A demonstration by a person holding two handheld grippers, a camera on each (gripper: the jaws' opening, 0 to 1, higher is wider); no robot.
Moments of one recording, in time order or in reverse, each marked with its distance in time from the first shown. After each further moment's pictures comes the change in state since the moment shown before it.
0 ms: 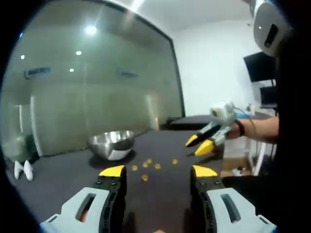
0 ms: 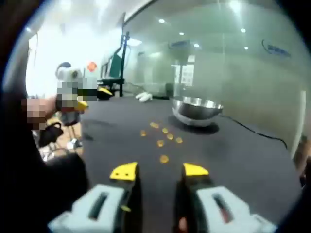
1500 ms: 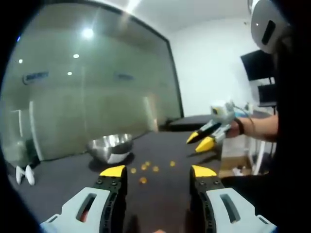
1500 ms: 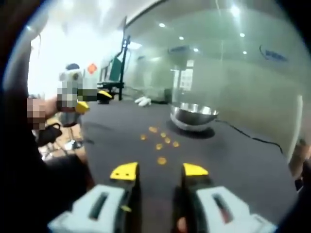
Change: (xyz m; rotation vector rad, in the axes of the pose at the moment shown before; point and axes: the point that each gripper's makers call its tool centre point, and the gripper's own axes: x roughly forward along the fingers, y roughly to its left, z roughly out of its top) left arm -0.004 -0.007 0.008 0.028 -0.007 -0.010; right arm -0.018 -0.006 0.008 -0.020 -0.040 -0.025
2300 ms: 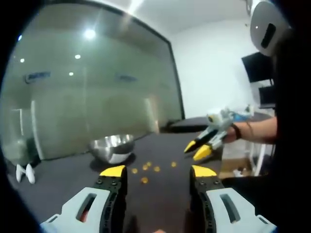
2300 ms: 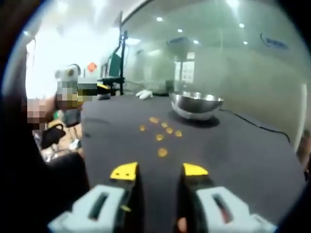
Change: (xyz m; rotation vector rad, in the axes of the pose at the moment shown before) left arm -0.004 0.003 0.000 -0.011 -0.019 0.011; right arm 0.026 0.000 -0.026 0.055 0.073 0.051
